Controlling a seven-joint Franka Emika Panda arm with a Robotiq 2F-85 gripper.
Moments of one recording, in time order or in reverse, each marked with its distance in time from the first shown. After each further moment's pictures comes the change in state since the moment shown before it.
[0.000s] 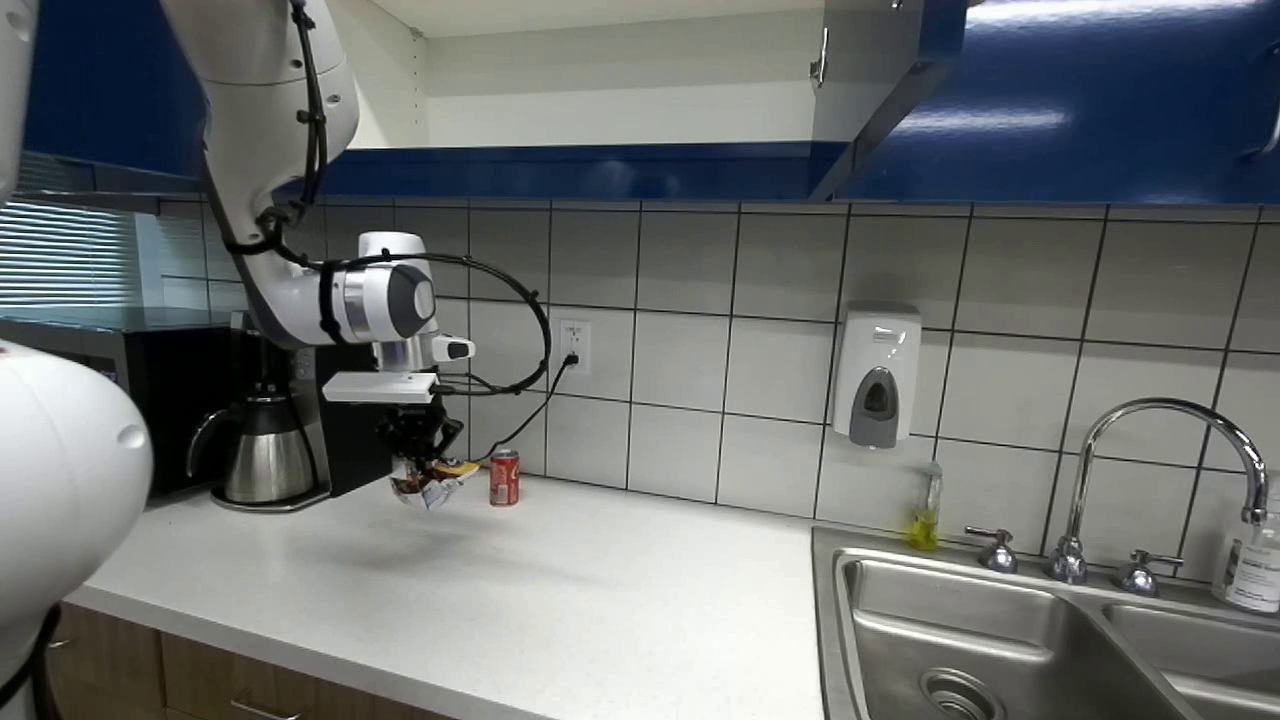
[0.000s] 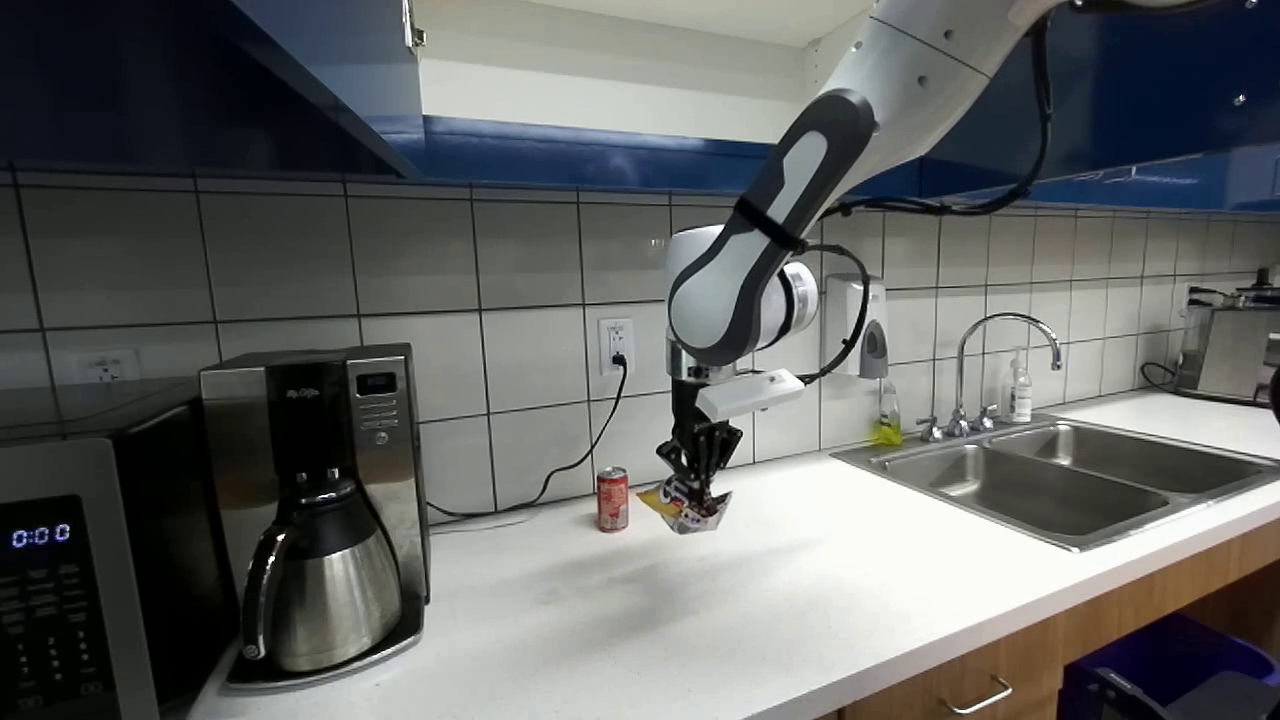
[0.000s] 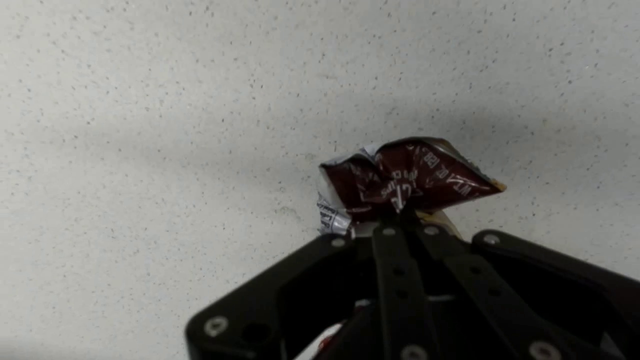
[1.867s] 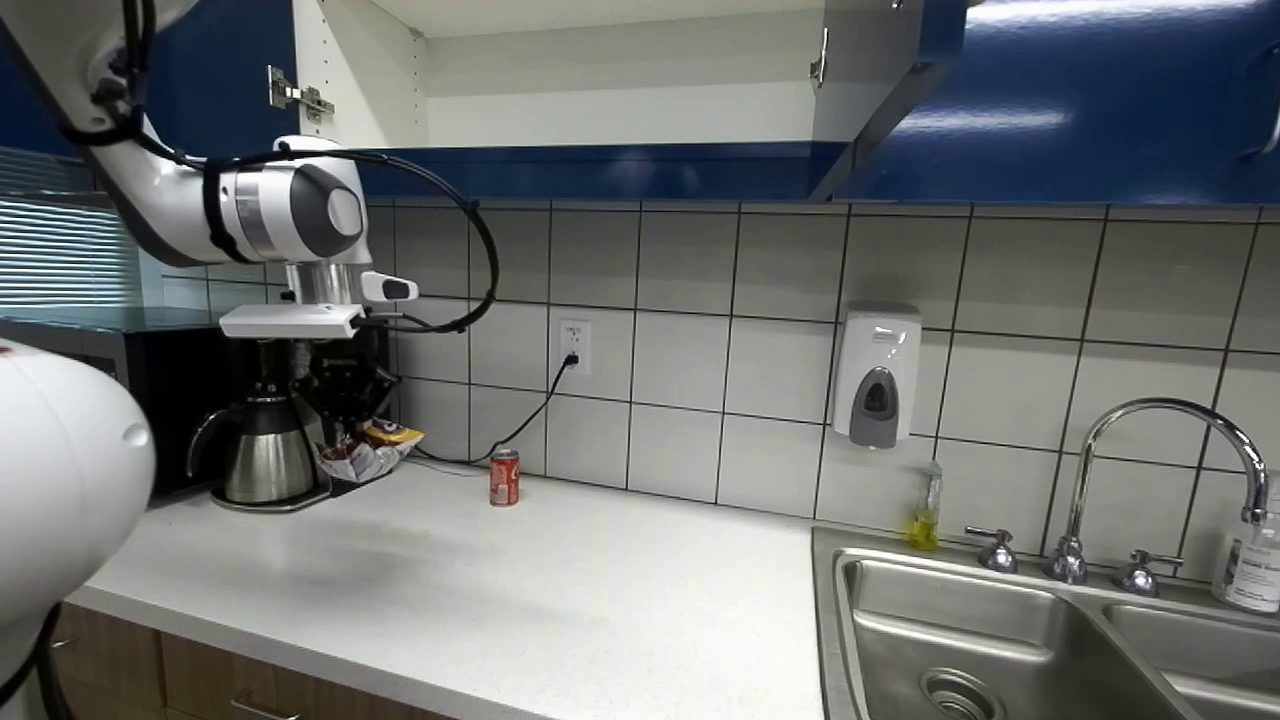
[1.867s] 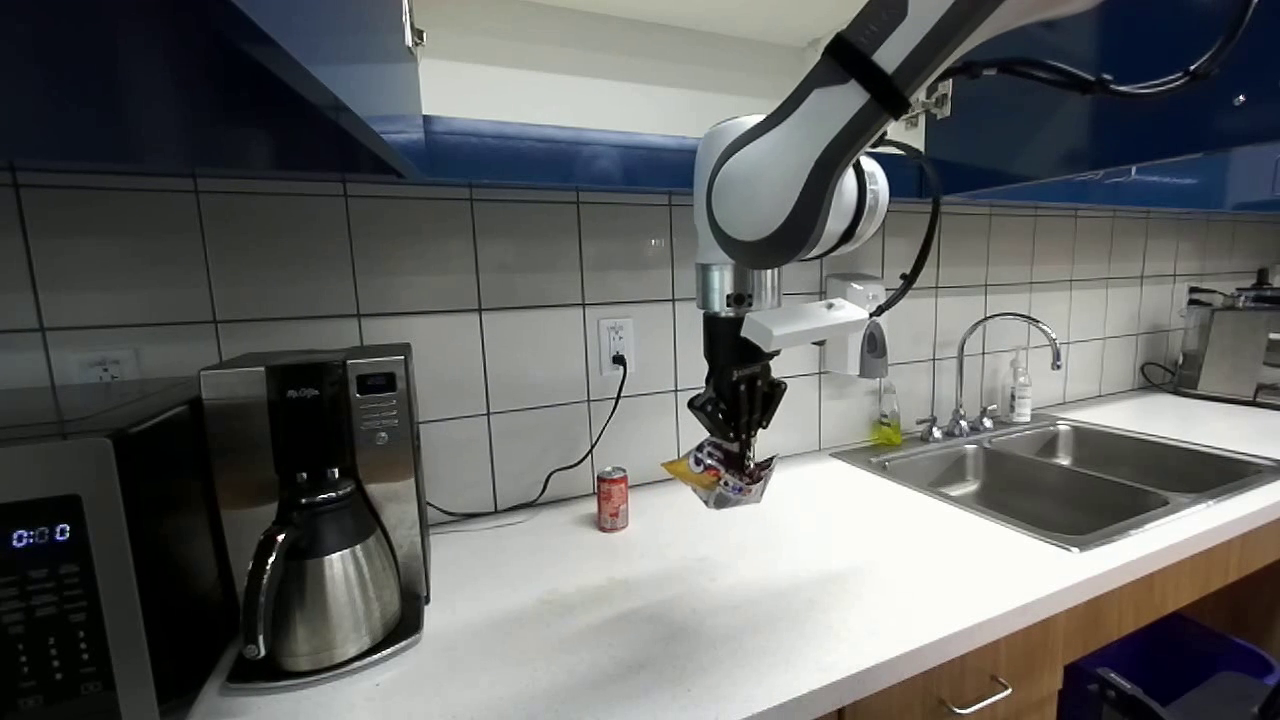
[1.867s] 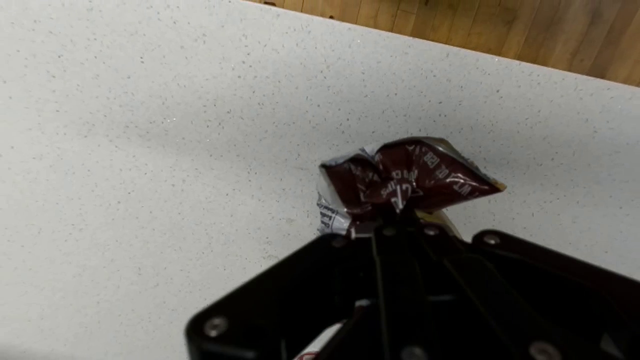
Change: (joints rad) arm 0.018 -0.414 0.078 -0.243 0.106 -0.214 -0.022
